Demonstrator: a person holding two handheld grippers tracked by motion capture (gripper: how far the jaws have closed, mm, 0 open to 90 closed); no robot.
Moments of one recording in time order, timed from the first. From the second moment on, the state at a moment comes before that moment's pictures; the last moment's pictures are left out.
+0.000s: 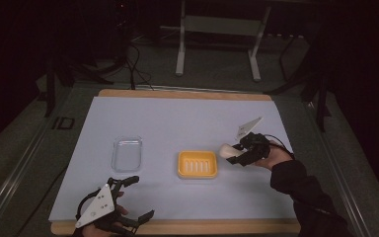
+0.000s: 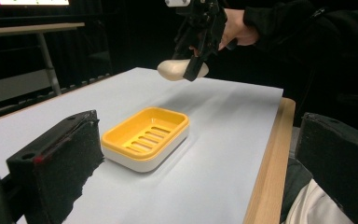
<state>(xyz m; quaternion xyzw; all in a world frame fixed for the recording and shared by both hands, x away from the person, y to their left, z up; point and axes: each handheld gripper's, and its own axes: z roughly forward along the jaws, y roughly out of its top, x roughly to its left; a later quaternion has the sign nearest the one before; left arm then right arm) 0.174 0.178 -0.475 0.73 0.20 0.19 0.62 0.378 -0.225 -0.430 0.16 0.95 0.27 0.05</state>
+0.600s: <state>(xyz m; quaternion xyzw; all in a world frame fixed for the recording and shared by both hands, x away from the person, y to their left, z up) 0.174 0.178 -0.475 0.73 0.20 0.19 0.62 0.379 -0.188 -0.427 0.05 0.96 0.29 0.00</state>
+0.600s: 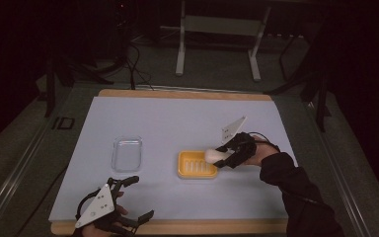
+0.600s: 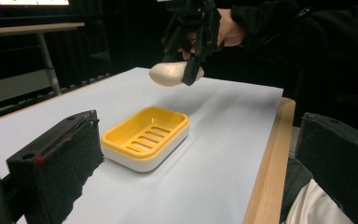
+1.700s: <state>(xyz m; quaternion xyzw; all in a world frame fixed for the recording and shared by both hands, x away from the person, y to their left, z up) 0.174 0.179 -0.475 0.73 0.20 0.19 0.62 0.392 -0.141 -0.447 -0.07 0.95 0.32 -0.04</state>
